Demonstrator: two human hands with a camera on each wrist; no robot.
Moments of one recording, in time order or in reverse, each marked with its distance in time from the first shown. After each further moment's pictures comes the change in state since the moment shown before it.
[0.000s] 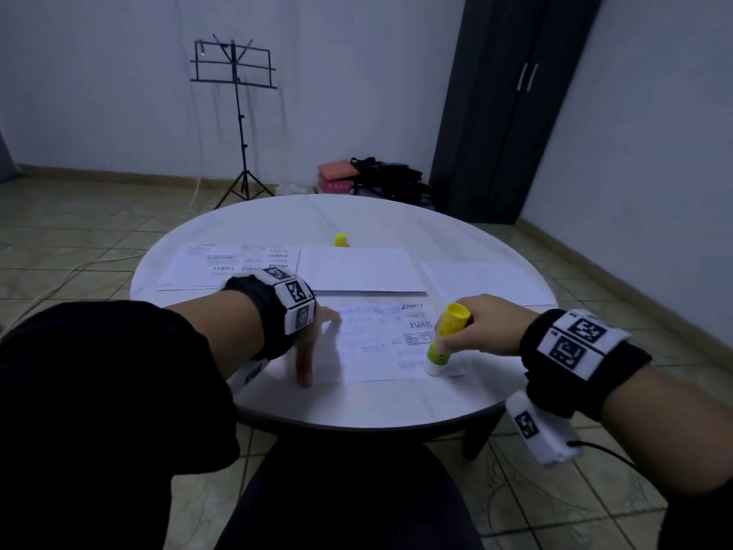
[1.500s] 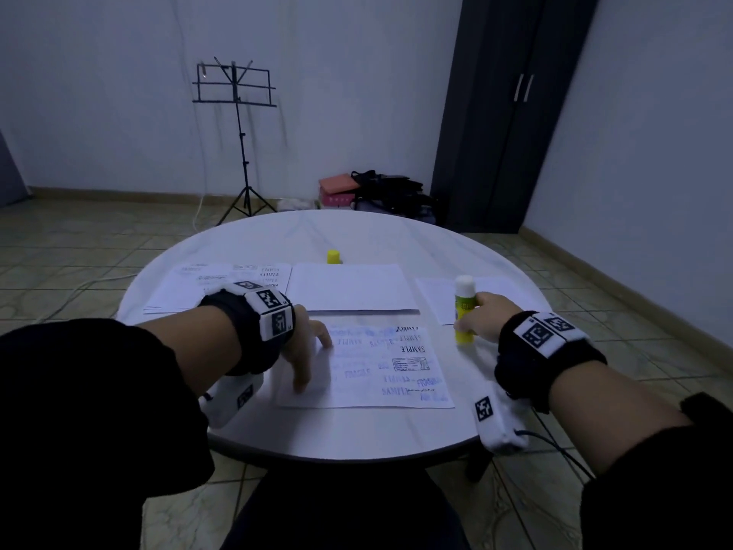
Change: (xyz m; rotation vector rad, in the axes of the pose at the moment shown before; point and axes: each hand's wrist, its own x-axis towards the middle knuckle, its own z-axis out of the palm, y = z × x) left_hand 0.011 0.002 -0.008 -0.132 0.045 -0.043; right_hand 0.052 0.037 -0.016 0.233 0.208 0.317
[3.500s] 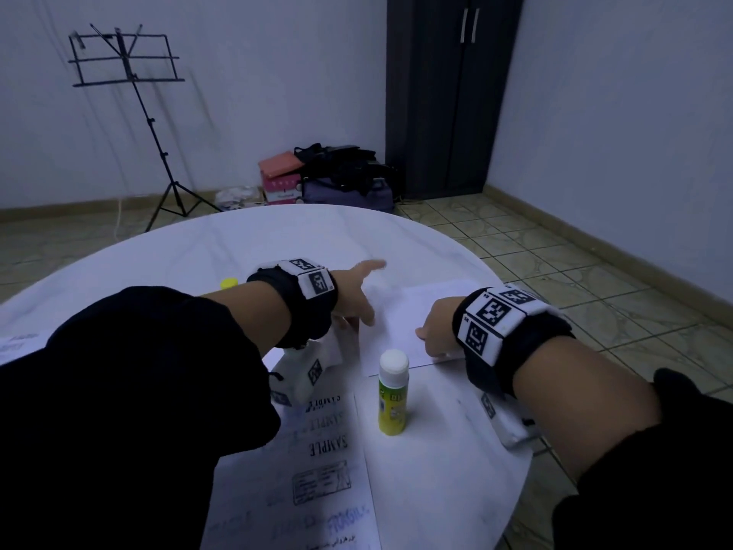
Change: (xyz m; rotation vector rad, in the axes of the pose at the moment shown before) left_hand 0.200 0.125 -0.129 -0.695 0.098 0.303; right_hand 0.153 0.030 -0.028 -0.892 -0.352 -0.089
